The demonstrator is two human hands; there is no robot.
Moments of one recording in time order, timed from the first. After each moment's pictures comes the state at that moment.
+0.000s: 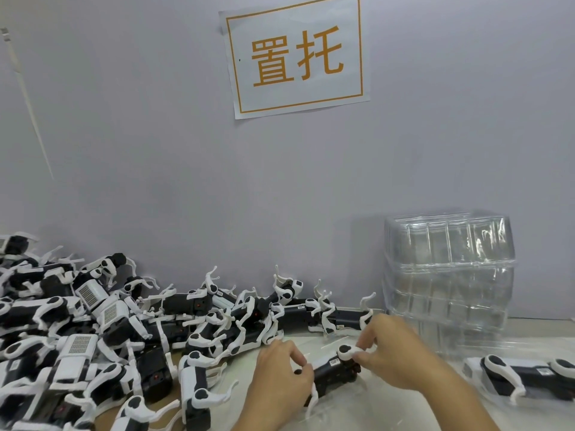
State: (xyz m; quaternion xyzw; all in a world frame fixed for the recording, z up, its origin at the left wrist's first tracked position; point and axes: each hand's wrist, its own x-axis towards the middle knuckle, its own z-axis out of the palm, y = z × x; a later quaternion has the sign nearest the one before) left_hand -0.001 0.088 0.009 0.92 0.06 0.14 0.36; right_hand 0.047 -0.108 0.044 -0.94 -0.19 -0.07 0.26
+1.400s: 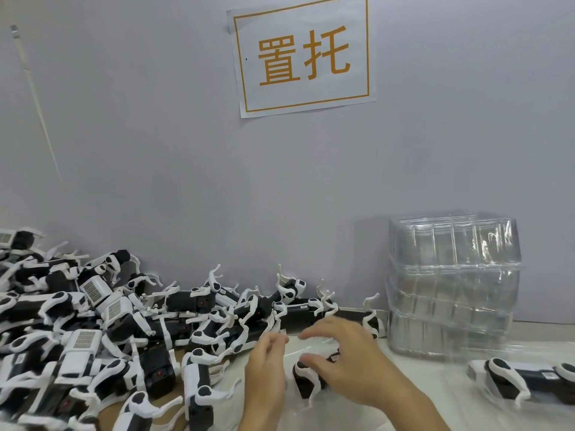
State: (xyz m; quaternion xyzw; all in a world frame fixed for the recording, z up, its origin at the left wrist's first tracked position) left_hand 0.007 0.096 -0.006 0.70 0.14 0.24 0.65; right_hand 0.036 -0.058 0.028 -0.87 -0.31 -0.08 0.38
